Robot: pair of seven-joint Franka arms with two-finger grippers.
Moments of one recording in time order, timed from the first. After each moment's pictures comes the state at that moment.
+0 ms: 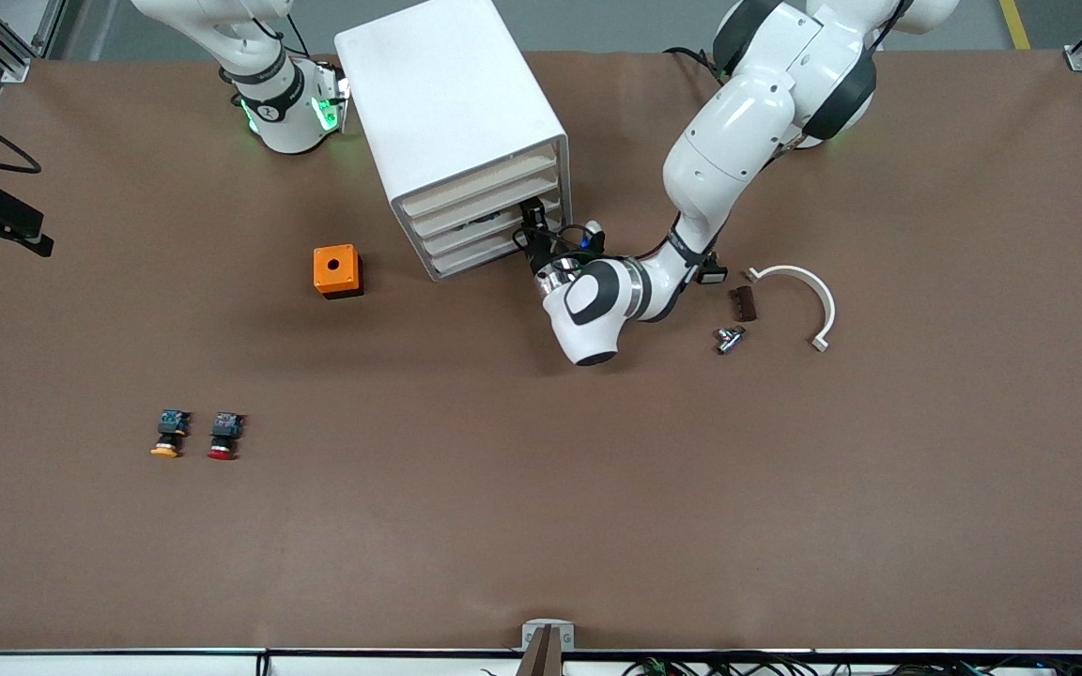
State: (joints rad) left arm -0.62 1.08 -0.19 -1.37 -1.04 1.43 -2.20; right arm -0.01 -0.02 -0.09 -1.58 -0.01 1.56 -0.12
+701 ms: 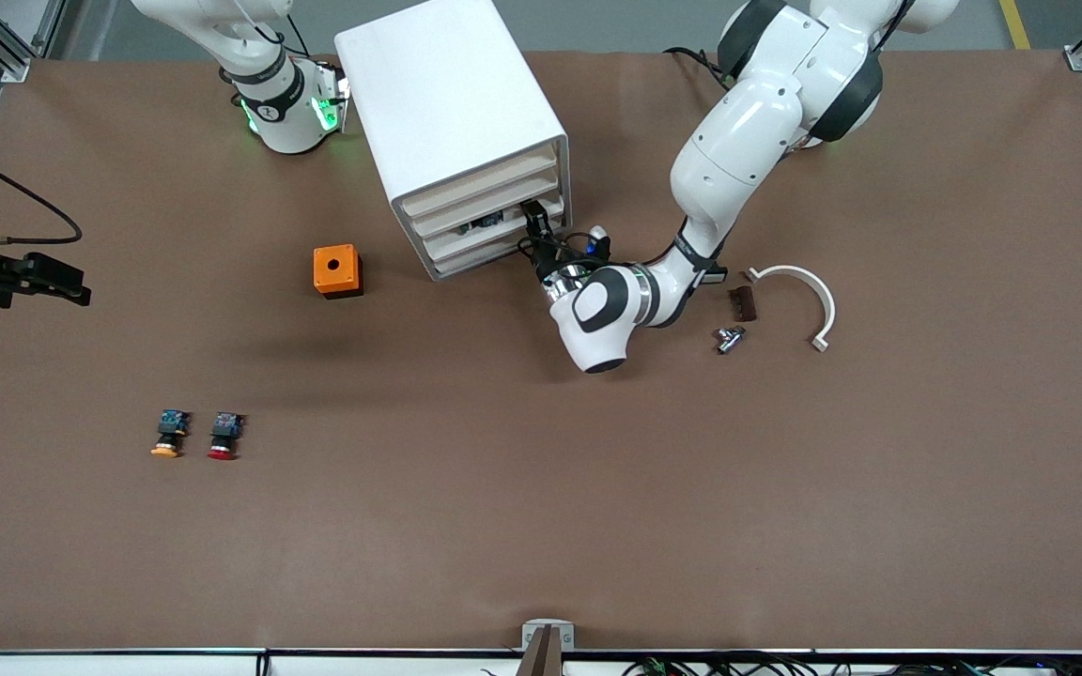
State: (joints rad) left arm -0.58 1.08 -0.18 -1.37 -1.04 1.42 -2.24; right arm -0.01 0.11 -0.09 -1.58 -0.01 1.61 -0.12
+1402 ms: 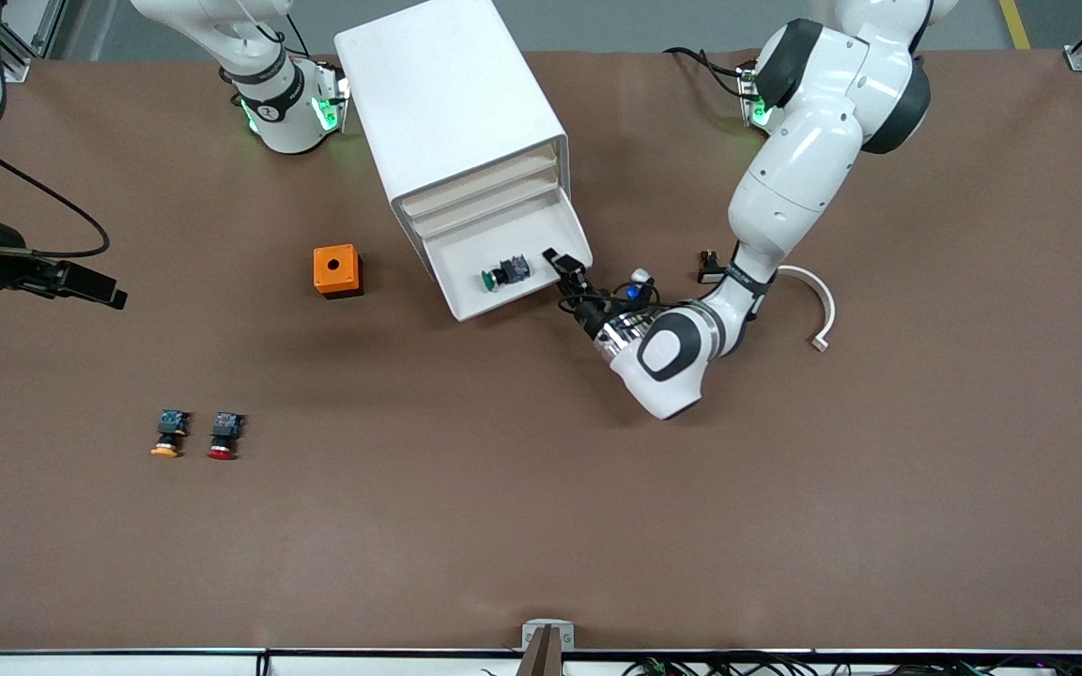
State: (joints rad) left arm -0.39 1.08 -0.17 -1.36 -1.08 1.45 -2.24; right arm 0.04 0.11 -0.08 -1.58 0.08 1.58 0.15
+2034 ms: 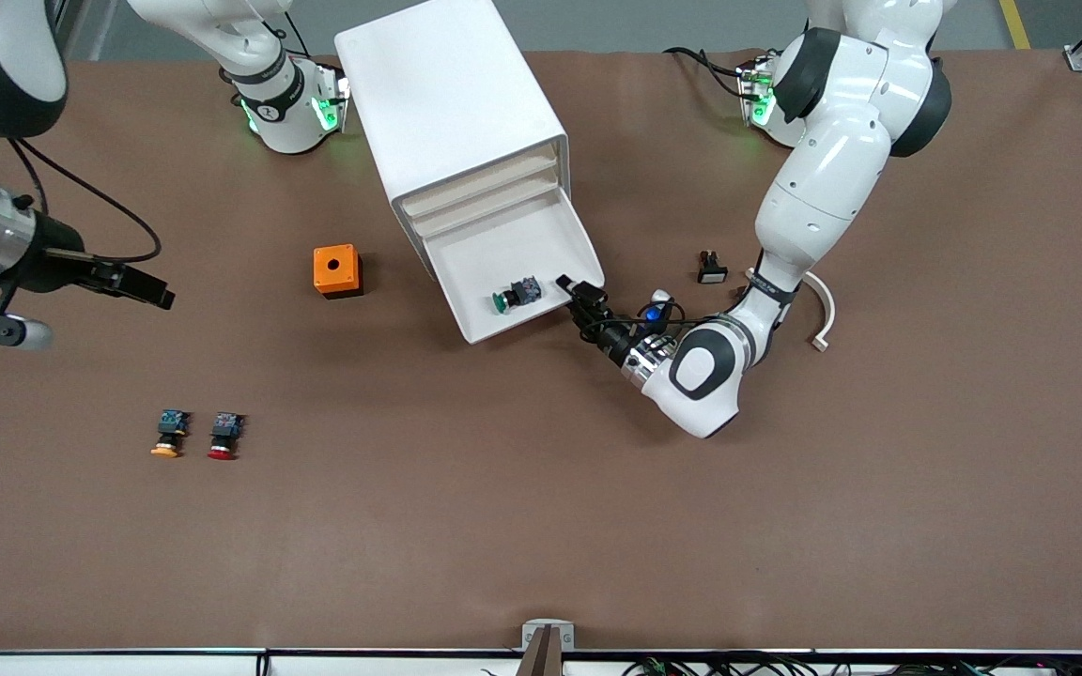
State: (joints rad) left arm -0.33 1.08 -0.17 -1.34 -1.09 1.54 -2.15; right arm 0.15 0.11 -0.08 -1.58 0.09 1.58 0.36
